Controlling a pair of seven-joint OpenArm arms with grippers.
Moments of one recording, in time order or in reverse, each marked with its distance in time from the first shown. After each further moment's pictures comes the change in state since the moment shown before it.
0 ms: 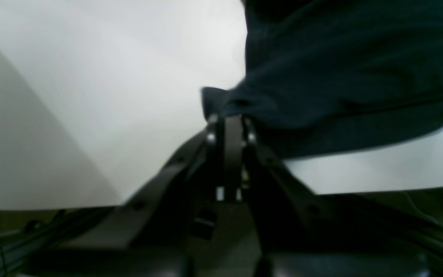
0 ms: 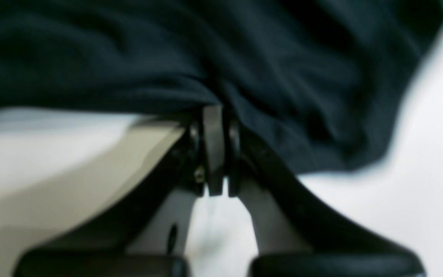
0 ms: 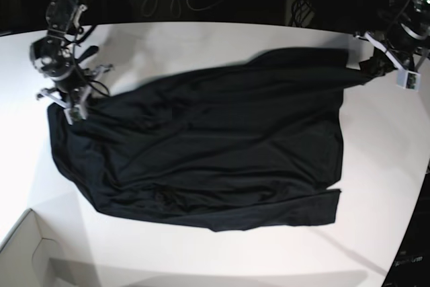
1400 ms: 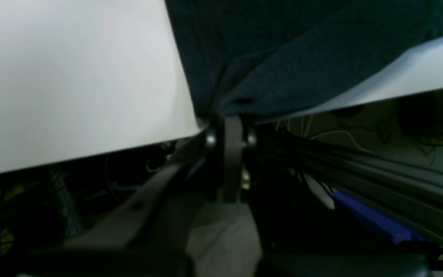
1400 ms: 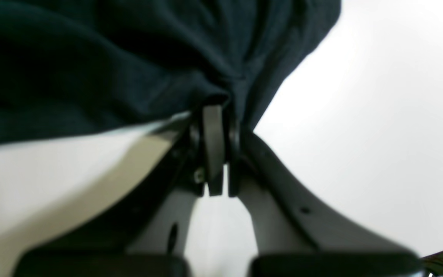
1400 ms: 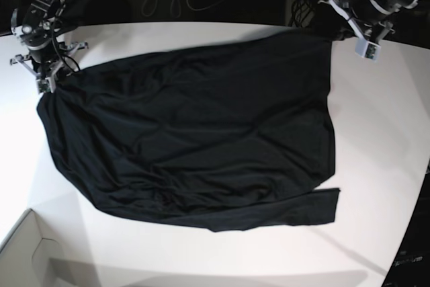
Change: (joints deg) left arm 9.5 3.3 10.1 0.1 0.1 0.0 -0.1; right arm -6.3 -2.1 11.8 4.6 0.2 0.0 0.3
